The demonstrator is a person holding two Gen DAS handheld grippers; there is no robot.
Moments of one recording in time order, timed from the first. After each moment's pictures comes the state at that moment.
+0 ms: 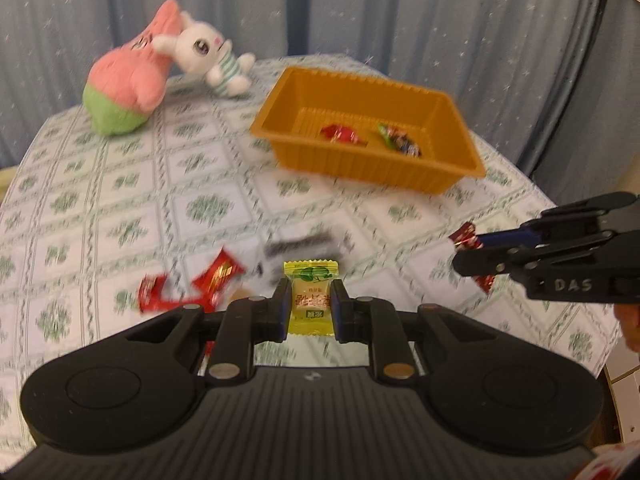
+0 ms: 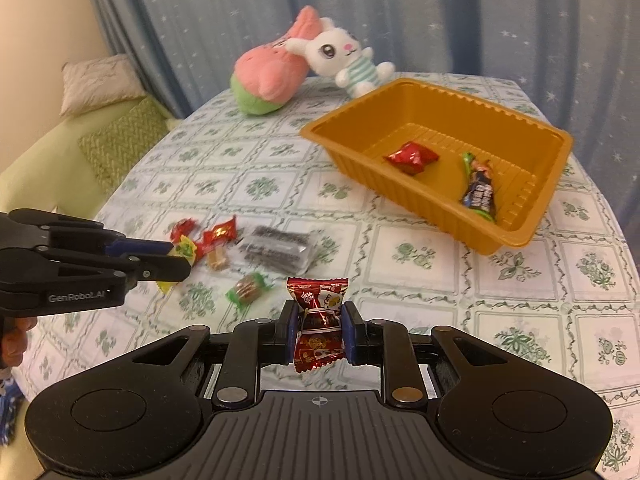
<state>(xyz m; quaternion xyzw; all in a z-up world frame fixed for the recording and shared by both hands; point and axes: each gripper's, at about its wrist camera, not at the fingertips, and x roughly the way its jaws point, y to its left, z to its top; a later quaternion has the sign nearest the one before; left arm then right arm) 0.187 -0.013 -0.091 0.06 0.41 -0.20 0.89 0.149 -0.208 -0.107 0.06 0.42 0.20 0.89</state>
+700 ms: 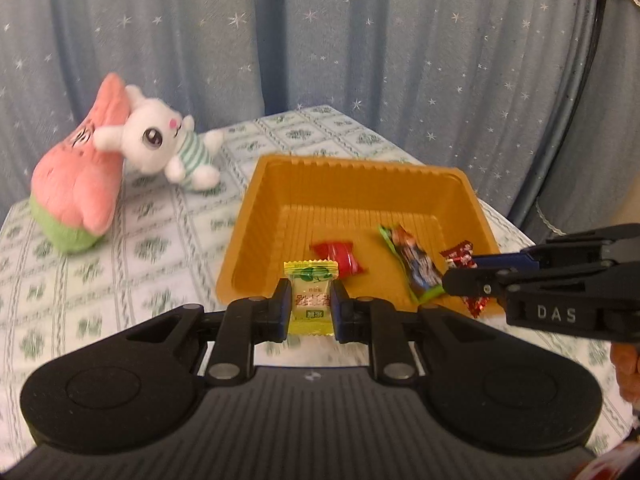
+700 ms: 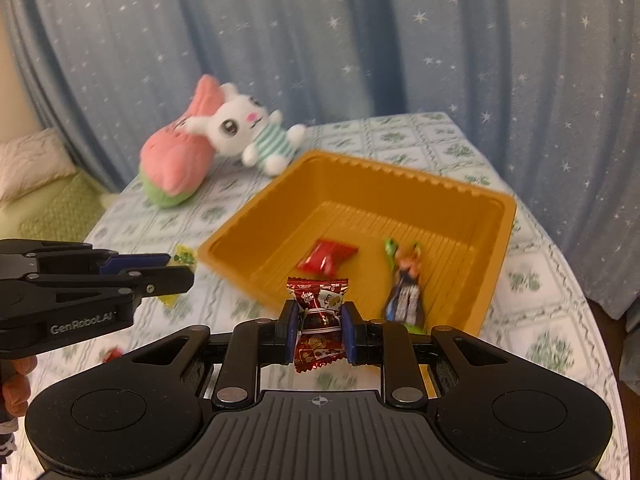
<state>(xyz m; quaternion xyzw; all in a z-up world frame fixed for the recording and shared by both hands) 0.317 -0.082 -0.067 0.09 0.37 -0.22 0.90 0.255 -0.251 -0.083 0.12 0.38 0.10 0.91</state>
